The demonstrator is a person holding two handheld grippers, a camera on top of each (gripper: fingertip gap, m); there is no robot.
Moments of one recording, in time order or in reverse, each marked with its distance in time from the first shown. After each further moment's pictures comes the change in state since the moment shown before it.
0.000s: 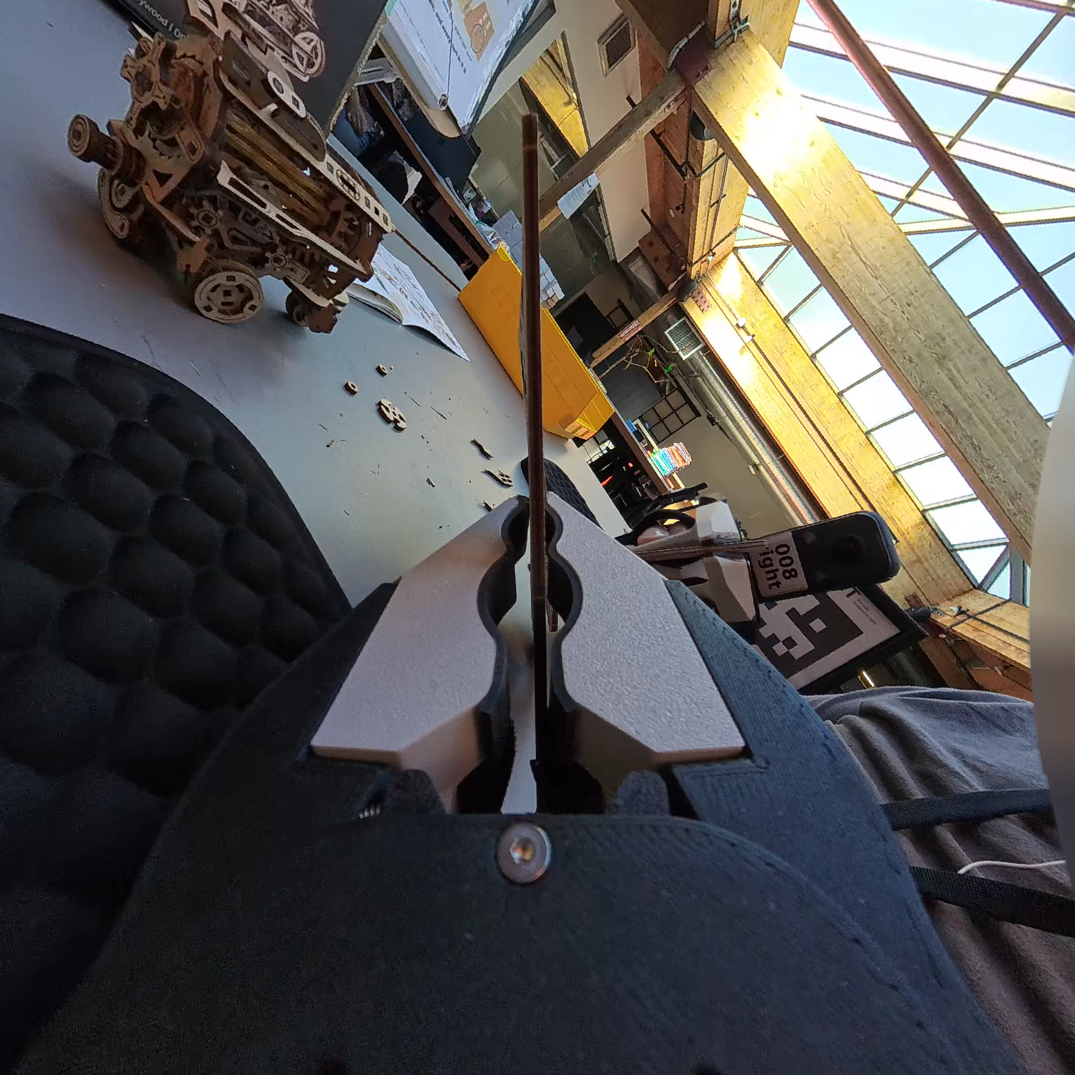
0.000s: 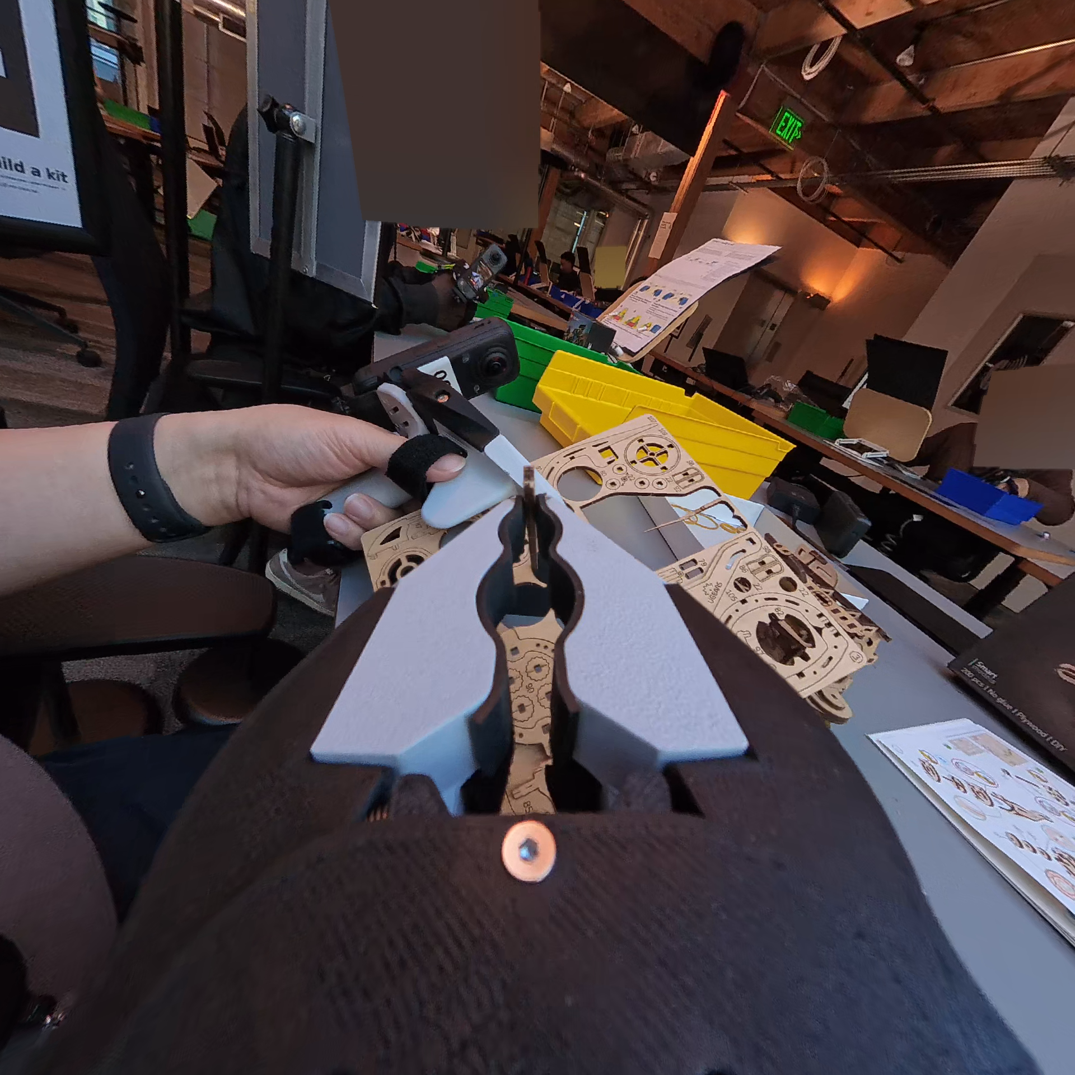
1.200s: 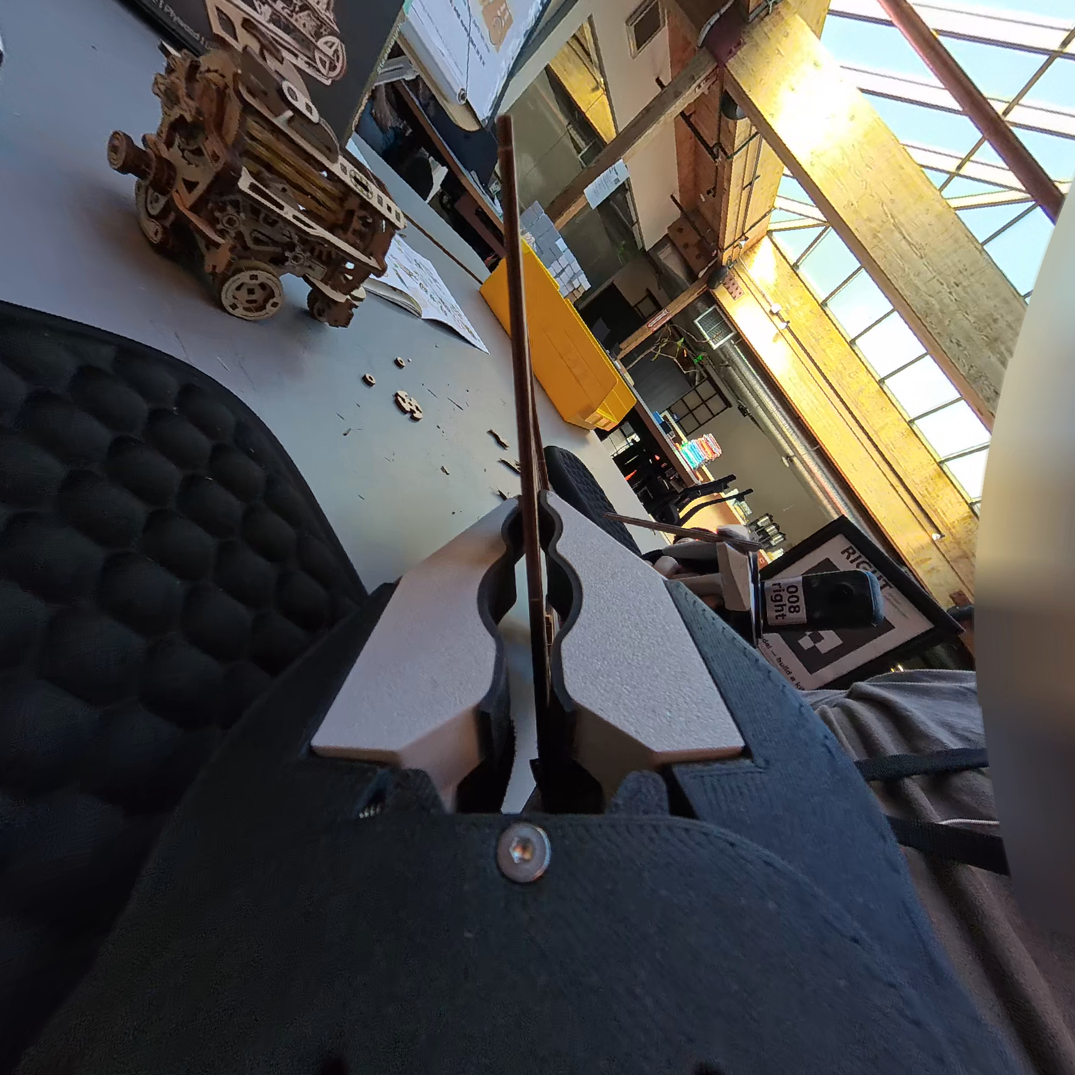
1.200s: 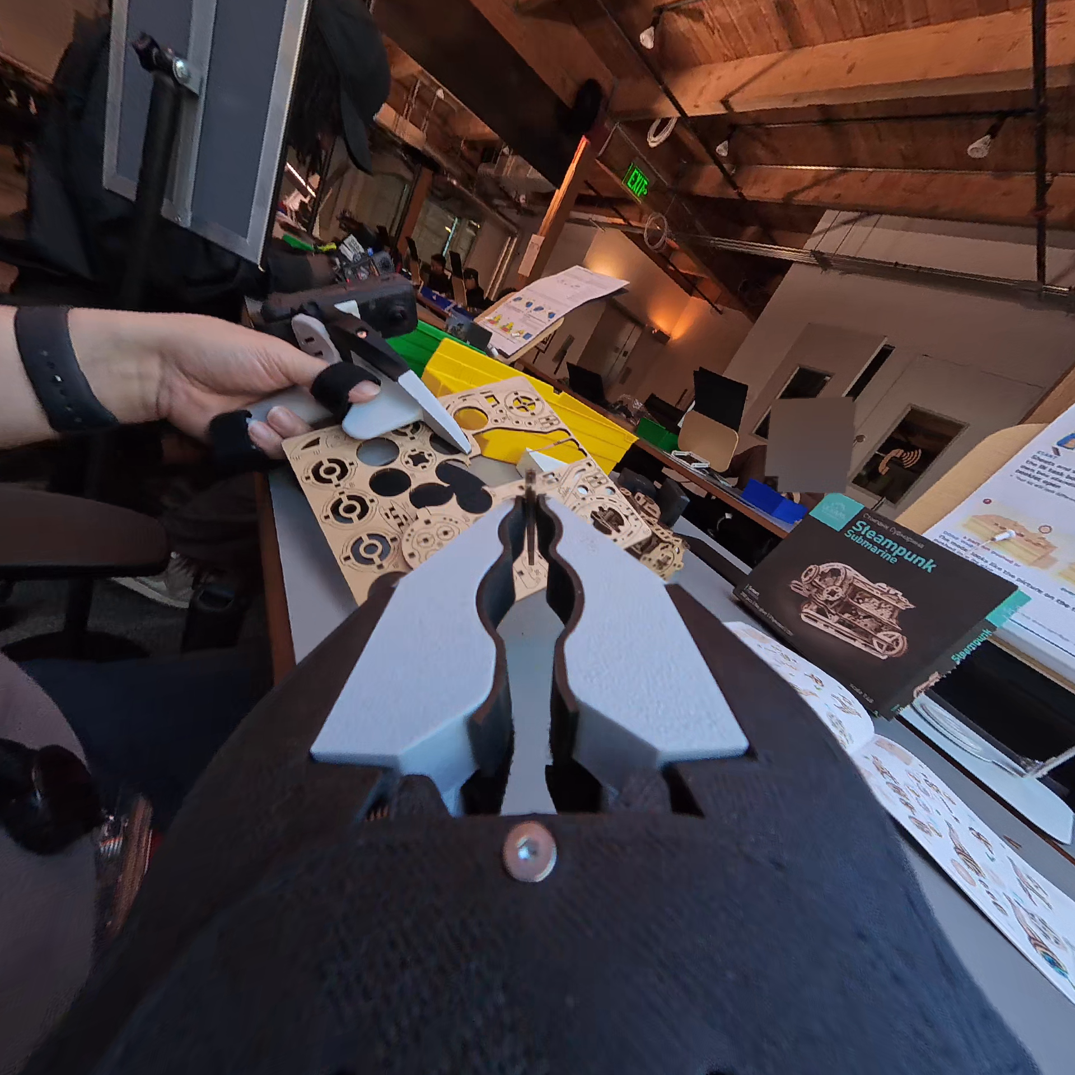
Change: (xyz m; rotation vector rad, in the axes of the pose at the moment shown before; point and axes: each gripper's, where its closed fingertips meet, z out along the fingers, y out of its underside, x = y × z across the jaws) left arm 0.001 0.002 -0.010 -0.013 -0.051 0.030; right arm 0.014 0.001 -0.093 0.012 0.238 -0.164
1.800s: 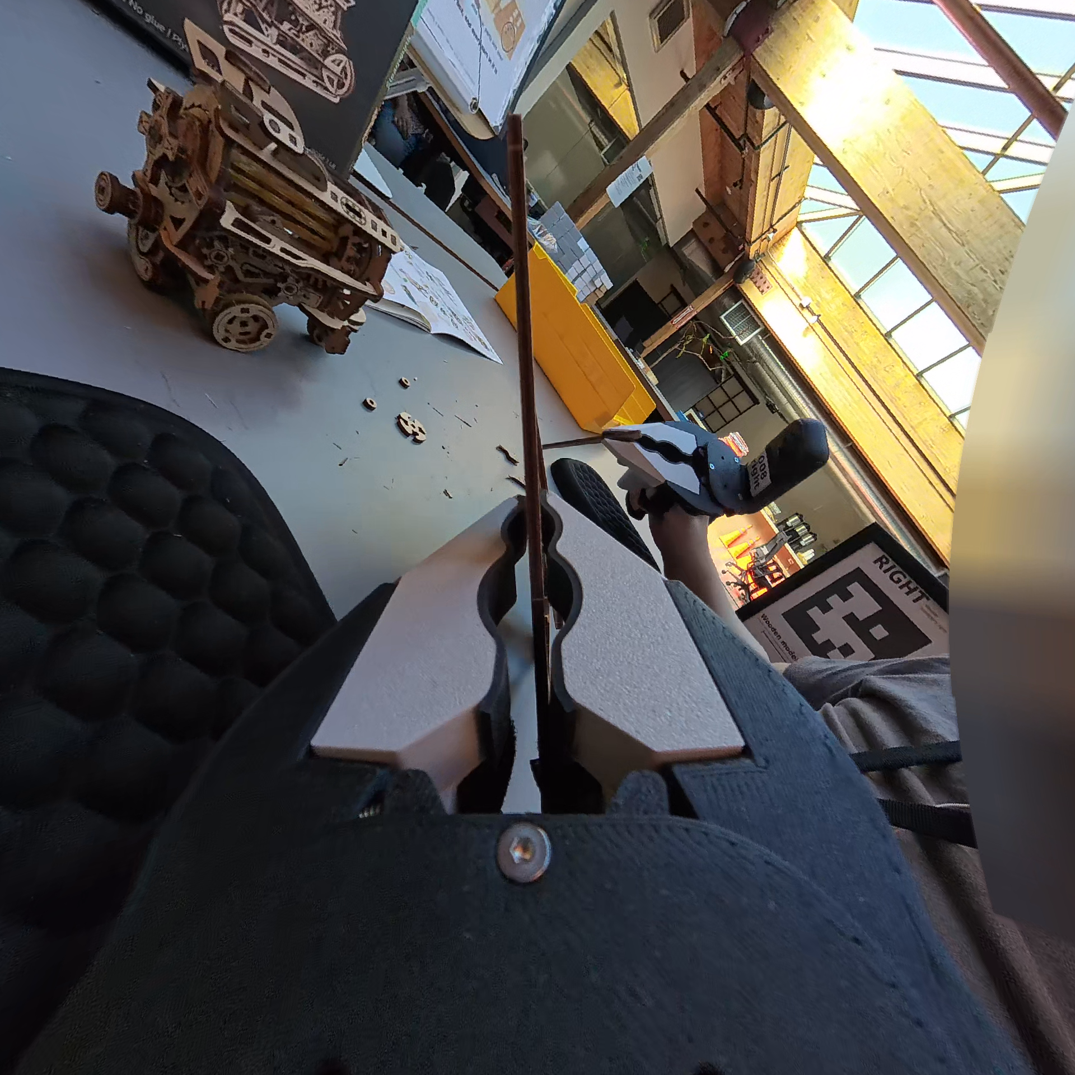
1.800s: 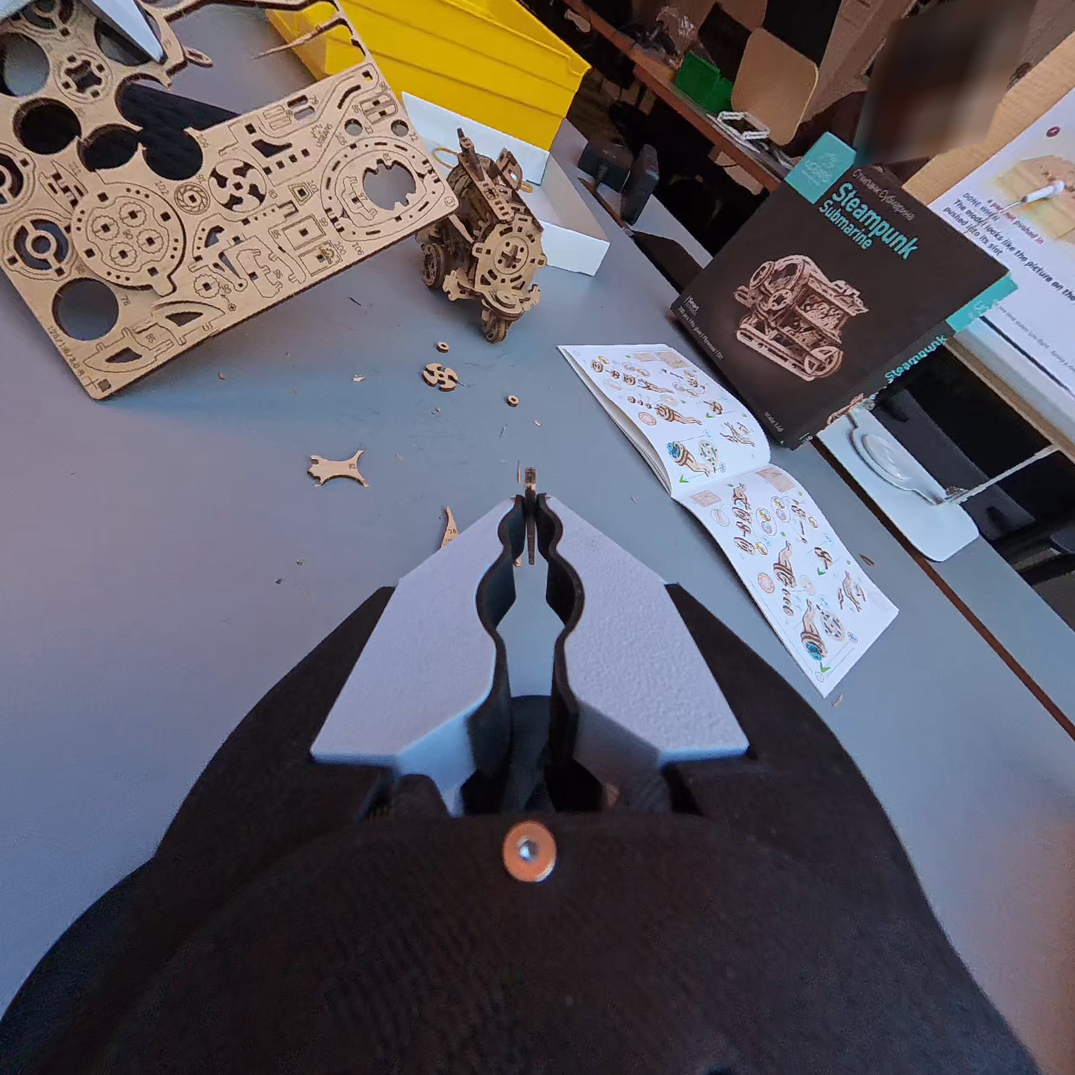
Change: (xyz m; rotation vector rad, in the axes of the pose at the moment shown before) left arm 0.004 -0.008 0.017 -0.002 -0.041 0.030; right arm 0.133 0.108 -0.039 -0.534 -0.049 0.065
